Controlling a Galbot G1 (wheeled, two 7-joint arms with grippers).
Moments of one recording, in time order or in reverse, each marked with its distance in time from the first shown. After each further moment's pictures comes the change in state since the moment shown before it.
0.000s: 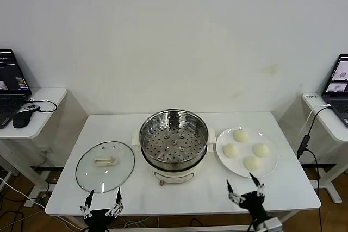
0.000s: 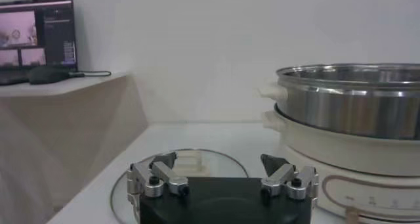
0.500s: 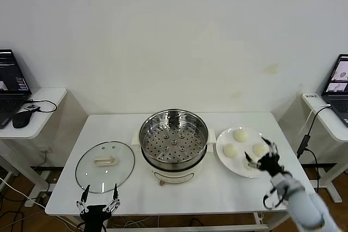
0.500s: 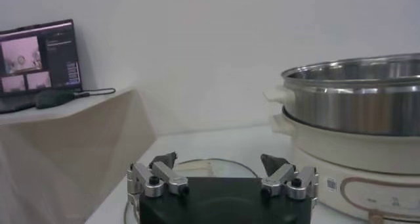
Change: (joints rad) left arm -0.001 -0.015 -0.020 -0.006 0.082 0.017 0.004; right arm 0.451 -0.323 -0.098 -0.245 -0.325 -0.055 -0.251
